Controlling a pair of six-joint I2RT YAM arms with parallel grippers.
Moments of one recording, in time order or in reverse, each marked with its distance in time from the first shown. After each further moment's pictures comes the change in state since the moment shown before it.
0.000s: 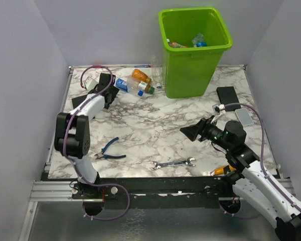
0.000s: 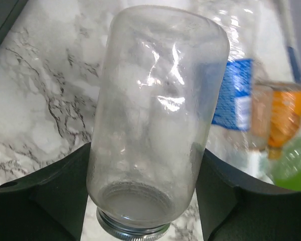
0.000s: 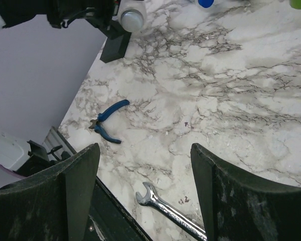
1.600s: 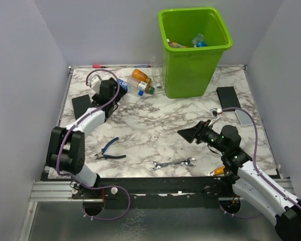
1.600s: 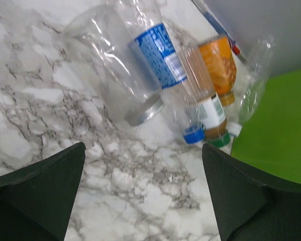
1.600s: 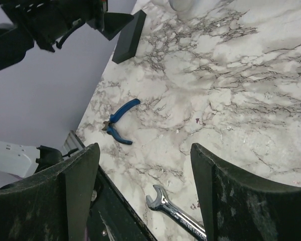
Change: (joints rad) left arm -0.110 -0.348 -0.384 0.425 0.052 0.309; right arm 0.000 0.056 -0.143 0.244 -0.029 0.132
